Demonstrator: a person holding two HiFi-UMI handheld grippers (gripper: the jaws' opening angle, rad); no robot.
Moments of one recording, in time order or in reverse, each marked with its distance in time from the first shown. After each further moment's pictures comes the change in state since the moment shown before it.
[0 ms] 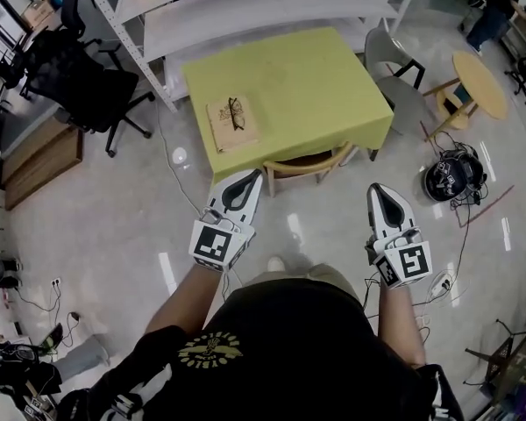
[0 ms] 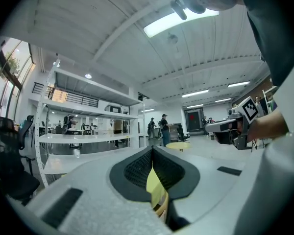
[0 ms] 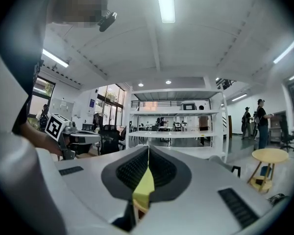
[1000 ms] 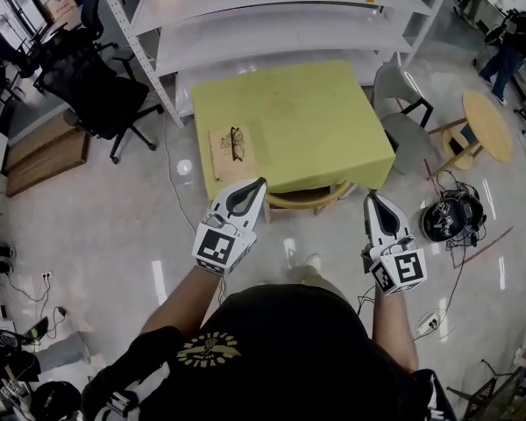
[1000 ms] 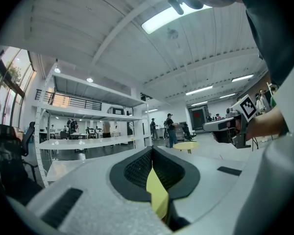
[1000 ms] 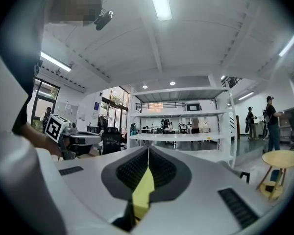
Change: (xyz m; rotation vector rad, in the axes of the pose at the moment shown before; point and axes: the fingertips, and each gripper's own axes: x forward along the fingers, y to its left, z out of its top) left arm 0.079 0.022 0.016 0.053 -0.005 0.050; right arm 0.066 -0.071 0.009 0.016 -0.022 0.068
